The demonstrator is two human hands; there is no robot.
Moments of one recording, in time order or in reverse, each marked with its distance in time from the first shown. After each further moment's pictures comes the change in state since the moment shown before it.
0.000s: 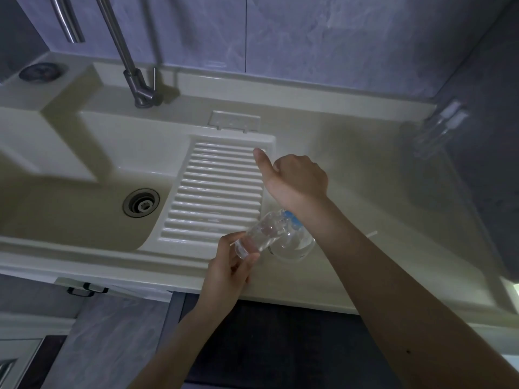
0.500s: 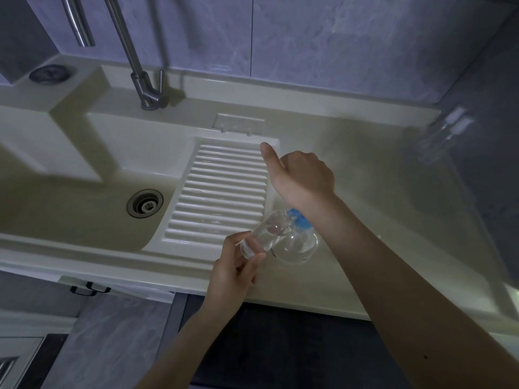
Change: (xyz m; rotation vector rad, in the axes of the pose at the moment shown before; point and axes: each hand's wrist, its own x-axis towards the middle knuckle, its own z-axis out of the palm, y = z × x) left_hand -0.001 0.010 0.005 -0.067 0.004 0.041; right_hand 0.001 -0.003 -0.011 0.050 0.008 -0.020
